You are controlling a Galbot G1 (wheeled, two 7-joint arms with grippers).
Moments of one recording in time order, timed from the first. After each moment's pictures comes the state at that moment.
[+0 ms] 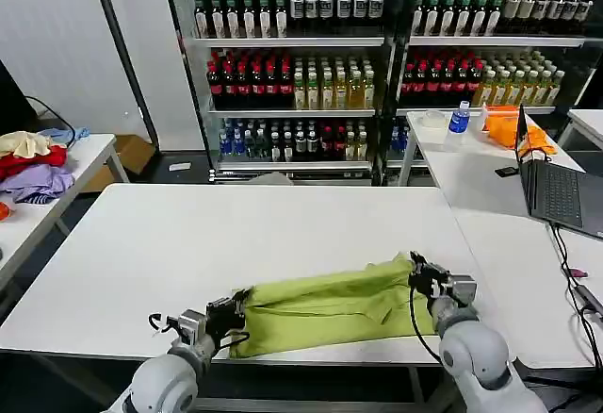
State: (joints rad) left arm 1.20 -0.97 -0.13 -1.91 -0.54 0.42 -0.20; right arm -1.20 1.15 0.43 1.93 0.50 -0.50 0.24
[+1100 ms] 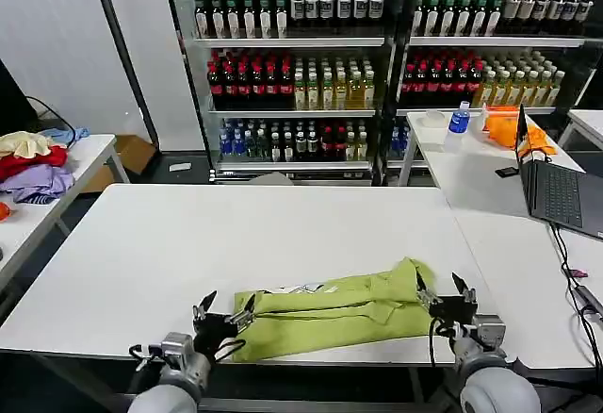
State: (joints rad) left arm 1.41 -1.15 -0.26 -2.06 -0.51 0.37 -0.33; right arm -1.42 1.19 0.53 2.10 0.39 -0.45 0.24
